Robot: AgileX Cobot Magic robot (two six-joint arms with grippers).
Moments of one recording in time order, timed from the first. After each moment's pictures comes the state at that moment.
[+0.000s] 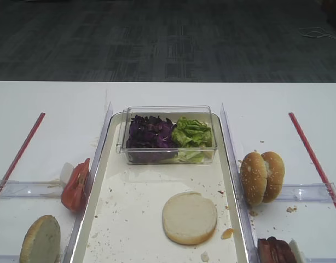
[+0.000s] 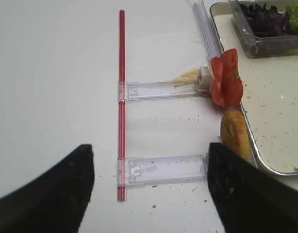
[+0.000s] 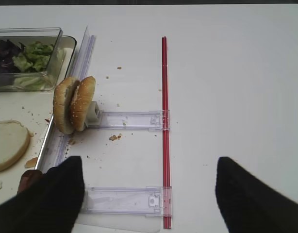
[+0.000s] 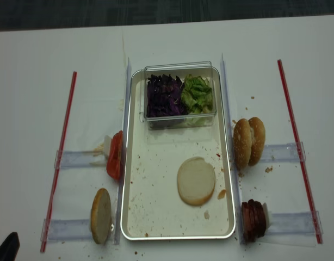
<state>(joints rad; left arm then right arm) -0.04 -0.02 -0.49 0.02 1.18 -0.08 -0.05 -0.01 -0.48 0.10 1.12 -0.06</state>
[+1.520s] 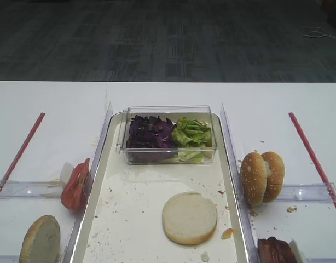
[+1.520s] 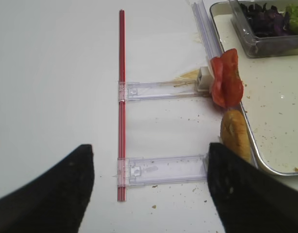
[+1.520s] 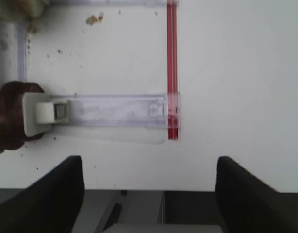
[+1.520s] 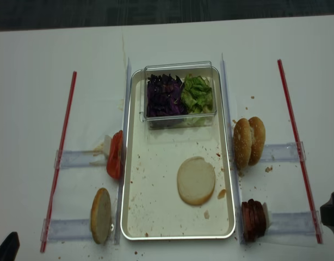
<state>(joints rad) -0.04 -0.02 -0.49 0.02 1.18 -0.08 -0.05 0.73 -0.49 0.12 1.11 -0.08</state>
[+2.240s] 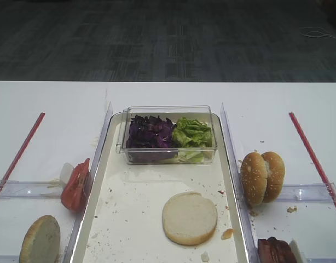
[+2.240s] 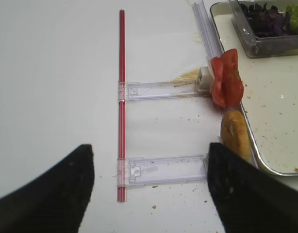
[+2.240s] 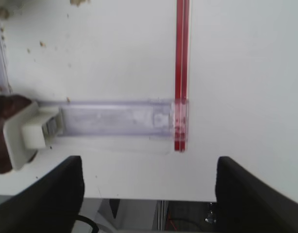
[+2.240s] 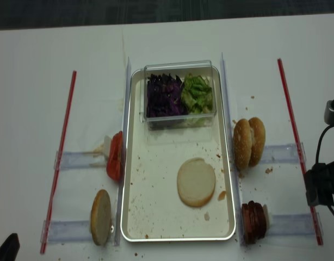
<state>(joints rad) -0.04 -0.02 -0.49 0.02 1.18 -0.08 -0.05 1.13 -0.61 0.14 1.05 -0.09</state>
